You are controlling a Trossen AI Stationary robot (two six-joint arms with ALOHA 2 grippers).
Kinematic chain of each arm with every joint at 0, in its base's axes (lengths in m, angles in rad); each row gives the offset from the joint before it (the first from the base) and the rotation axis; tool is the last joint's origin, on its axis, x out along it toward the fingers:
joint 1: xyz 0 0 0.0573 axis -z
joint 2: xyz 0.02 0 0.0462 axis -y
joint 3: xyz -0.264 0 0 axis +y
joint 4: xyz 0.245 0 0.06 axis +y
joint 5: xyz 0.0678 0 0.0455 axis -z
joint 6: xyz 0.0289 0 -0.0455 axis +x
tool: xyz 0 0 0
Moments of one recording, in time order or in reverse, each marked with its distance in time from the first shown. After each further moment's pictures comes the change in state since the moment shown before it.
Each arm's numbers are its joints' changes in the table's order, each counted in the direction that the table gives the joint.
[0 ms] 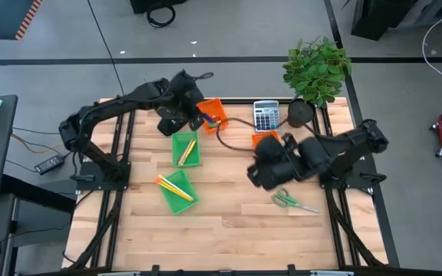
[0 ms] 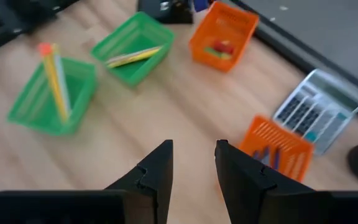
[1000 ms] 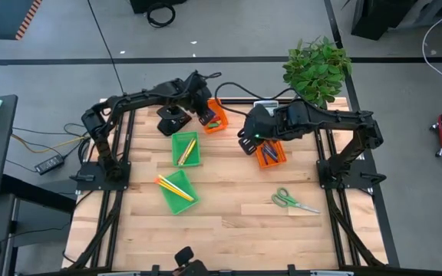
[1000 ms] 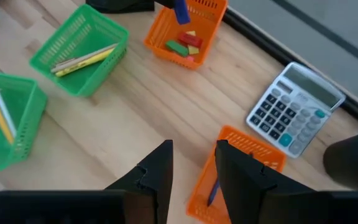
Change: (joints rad) left arm -0.096 -0.252 0.000 -0.175 -0.035 0.036; right arm 0.352 -0.001 0.000 -0.061 -0.219 -0.241
